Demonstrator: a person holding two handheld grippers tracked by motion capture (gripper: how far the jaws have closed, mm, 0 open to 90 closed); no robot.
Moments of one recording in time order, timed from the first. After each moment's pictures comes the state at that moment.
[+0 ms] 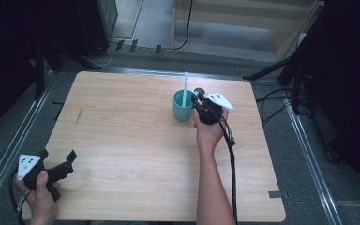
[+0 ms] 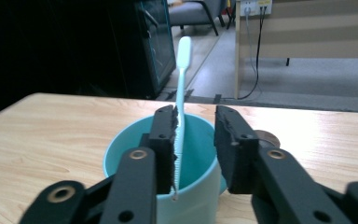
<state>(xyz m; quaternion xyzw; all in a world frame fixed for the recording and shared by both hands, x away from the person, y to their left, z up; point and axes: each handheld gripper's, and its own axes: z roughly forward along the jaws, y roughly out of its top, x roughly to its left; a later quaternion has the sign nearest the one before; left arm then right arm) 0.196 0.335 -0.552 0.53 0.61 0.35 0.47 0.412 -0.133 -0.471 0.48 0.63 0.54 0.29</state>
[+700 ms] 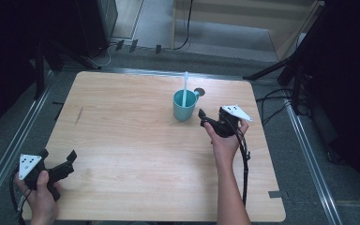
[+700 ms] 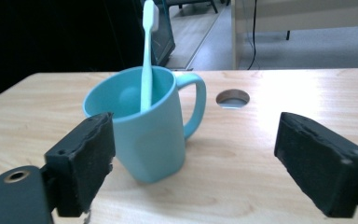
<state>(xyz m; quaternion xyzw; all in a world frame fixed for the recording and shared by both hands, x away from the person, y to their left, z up) 0.196 0.333 -0.552 0.53 0.61 0.35 0.46 0.378 -0.182 -0.479 0.51 0.64 0.51 0.26</state>
